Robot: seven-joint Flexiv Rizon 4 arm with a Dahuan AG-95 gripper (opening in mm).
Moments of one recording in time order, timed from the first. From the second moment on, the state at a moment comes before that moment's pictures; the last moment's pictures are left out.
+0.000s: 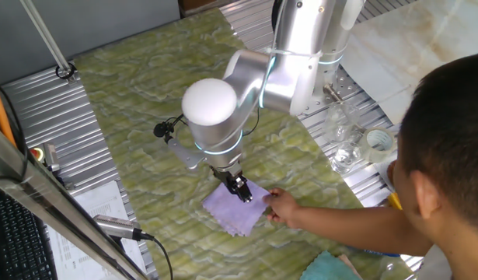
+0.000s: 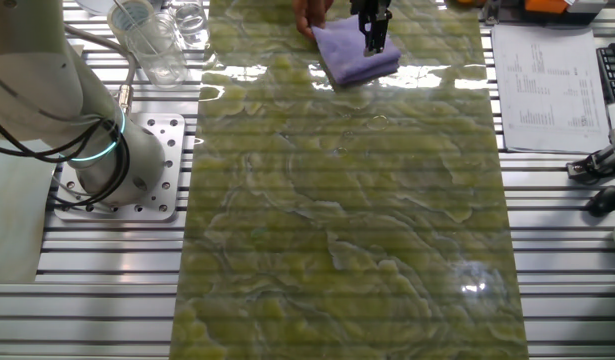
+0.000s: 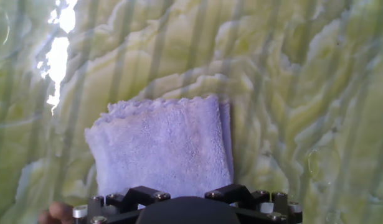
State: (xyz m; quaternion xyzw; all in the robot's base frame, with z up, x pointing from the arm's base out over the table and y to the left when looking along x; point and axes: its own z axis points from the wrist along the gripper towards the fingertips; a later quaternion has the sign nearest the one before) arm 0.465 0.250 0.074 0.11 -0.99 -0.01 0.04
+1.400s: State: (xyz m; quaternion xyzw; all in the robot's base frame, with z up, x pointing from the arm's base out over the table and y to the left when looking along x) arm 0.474 0.266 0.012 0.10 -1.00 0.01 0.00
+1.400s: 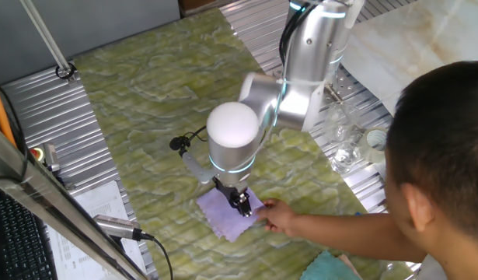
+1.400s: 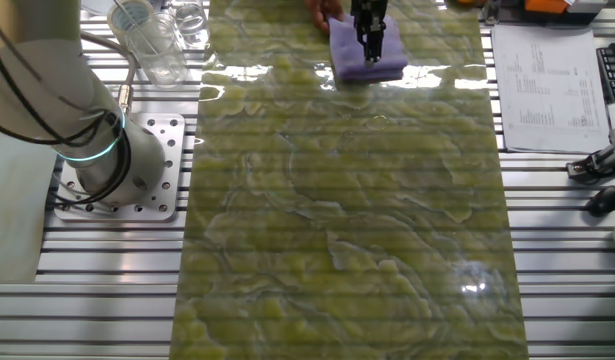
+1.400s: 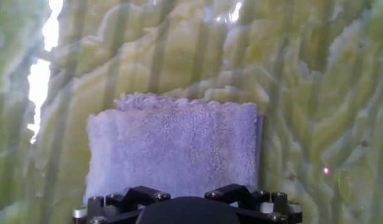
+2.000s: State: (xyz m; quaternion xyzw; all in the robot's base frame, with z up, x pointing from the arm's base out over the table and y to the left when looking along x) arm 0.472 0.261 0.004 0.10 -0.99 0.03 0.00
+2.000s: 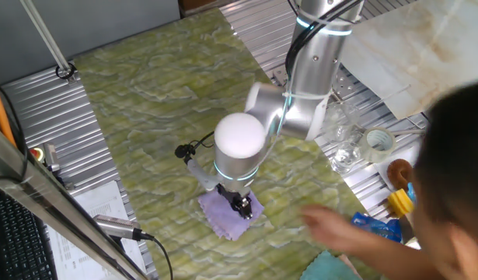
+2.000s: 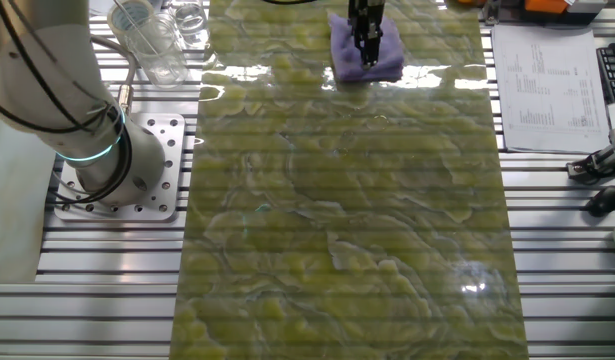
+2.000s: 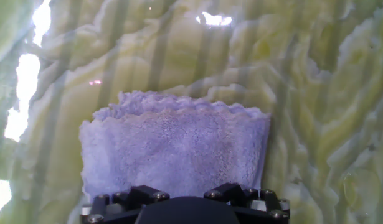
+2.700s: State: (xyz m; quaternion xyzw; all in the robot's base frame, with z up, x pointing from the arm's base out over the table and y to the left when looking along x) arm 0.471 0.259 0.011 0.10 -0.99 0.02 0.00
